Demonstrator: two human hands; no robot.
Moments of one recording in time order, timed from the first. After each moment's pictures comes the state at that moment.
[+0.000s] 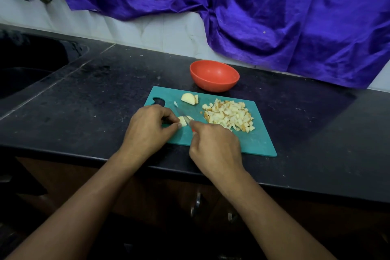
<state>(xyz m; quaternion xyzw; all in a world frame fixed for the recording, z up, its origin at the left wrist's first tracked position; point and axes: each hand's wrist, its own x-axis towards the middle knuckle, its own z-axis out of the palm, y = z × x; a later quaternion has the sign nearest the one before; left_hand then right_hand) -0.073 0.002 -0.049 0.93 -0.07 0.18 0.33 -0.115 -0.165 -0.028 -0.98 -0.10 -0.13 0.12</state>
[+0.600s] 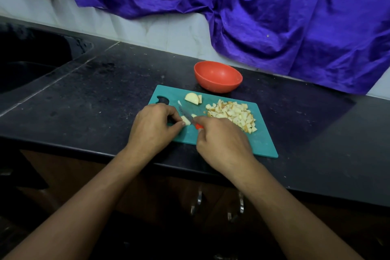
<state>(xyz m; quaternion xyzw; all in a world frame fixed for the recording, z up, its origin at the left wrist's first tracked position) -0.076 0.001 -0.050 0.93 -0.05 0.20 0.32 -0.120 -0.166 0.002 -0.98 -0.11 -0.06 0.13</state>
